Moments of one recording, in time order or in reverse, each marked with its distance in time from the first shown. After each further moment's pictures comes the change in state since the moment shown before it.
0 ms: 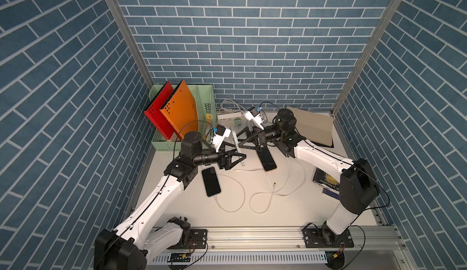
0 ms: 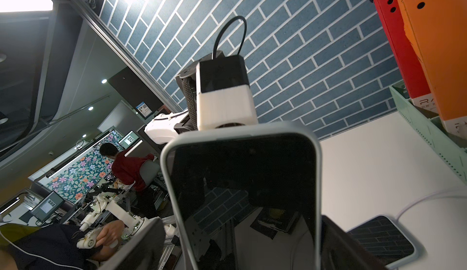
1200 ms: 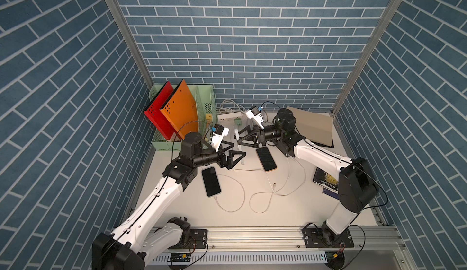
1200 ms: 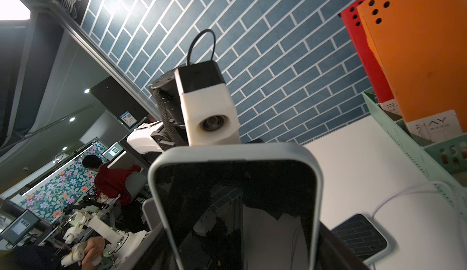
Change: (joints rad) left arm -0.014 -0.049 0.014 -0.089 -0.250 0.020; right arm -0.035 0.013 -0.006 -0.051 0.086 -0.048
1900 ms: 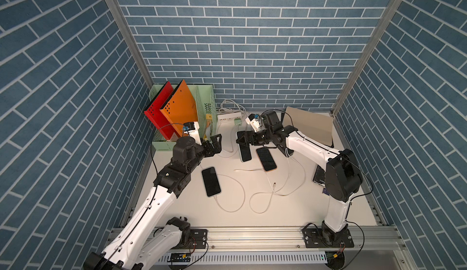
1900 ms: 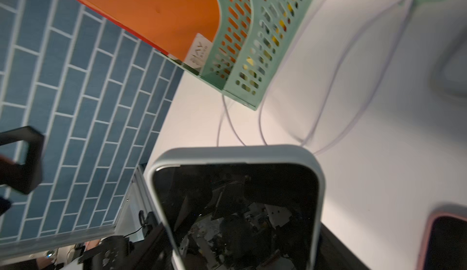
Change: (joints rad) left arm 0.034 -0.098 -0.013 -0.106 -0.705 -0.271; right arm 0.027 0.190 0.249 -0.878 0.708 -0.262
